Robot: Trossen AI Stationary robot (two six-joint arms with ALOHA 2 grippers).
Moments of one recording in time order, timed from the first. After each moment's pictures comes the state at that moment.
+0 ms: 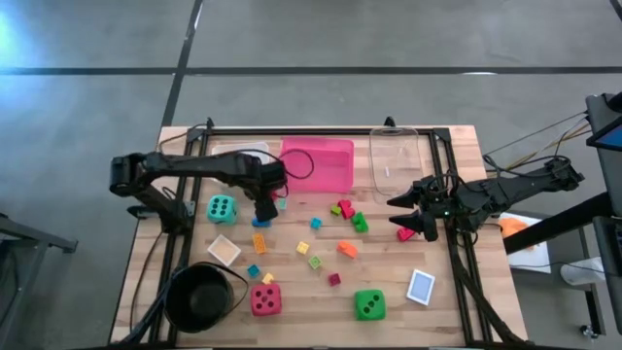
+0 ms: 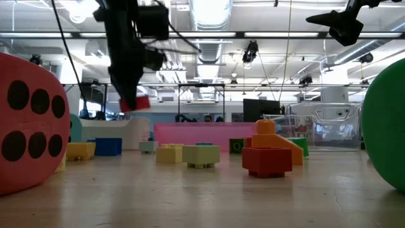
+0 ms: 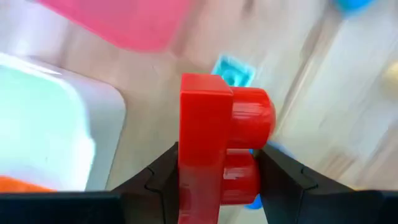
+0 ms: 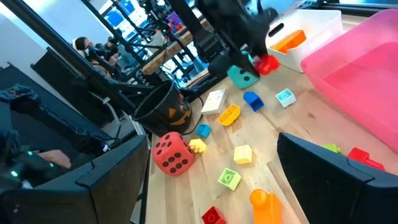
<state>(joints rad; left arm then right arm) 0.22 1.53 1.10 -0.93 -0.06 -0.22 0.33 0.59 0.56 -0.17 0.31 0.75</state>
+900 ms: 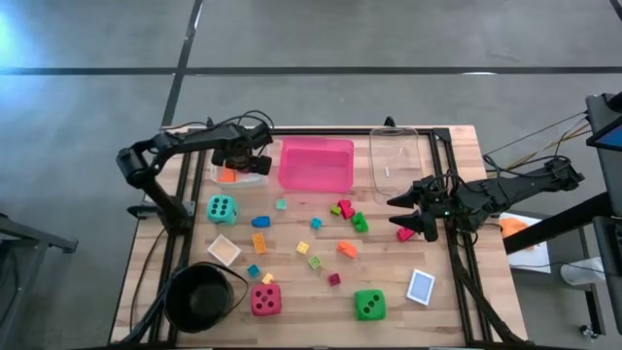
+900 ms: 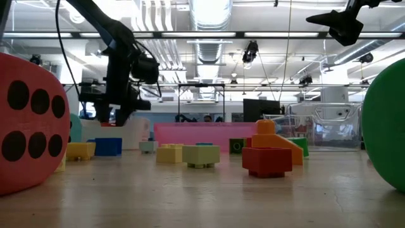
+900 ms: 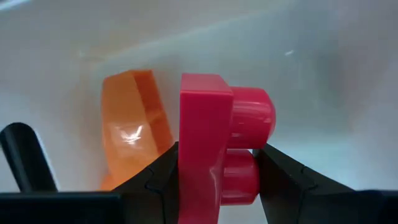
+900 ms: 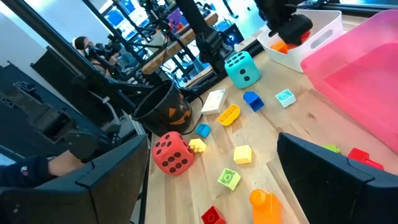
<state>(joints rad) 0.66 1.66 1.04 -0.94 -0.20 -0.75 0.33 0.59 0.56 -0.18 0.30 0.75</state>
